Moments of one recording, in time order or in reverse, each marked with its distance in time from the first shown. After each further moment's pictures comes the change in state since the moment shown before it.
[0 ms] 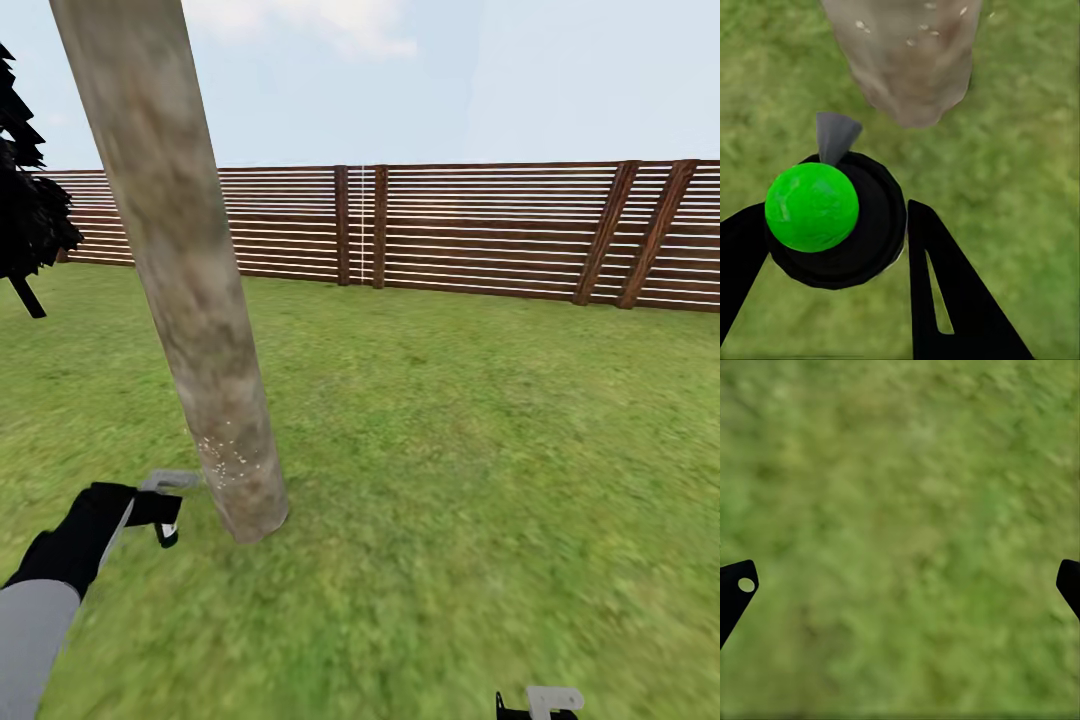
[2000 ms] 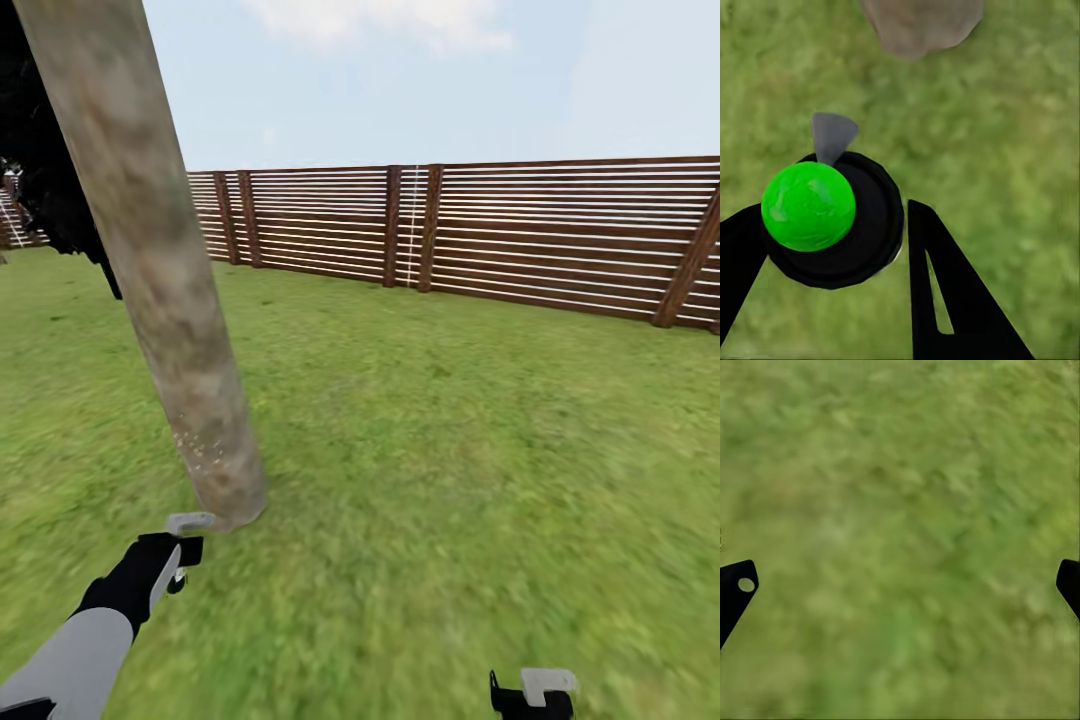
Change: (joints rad) left arm 0.045 -0.165 0.100 0.243 0.100 -0.215 0.443; right arm 0.000 -0.006 0.000 -0.065 0.005 -0.005 0.002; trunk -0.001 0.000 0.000
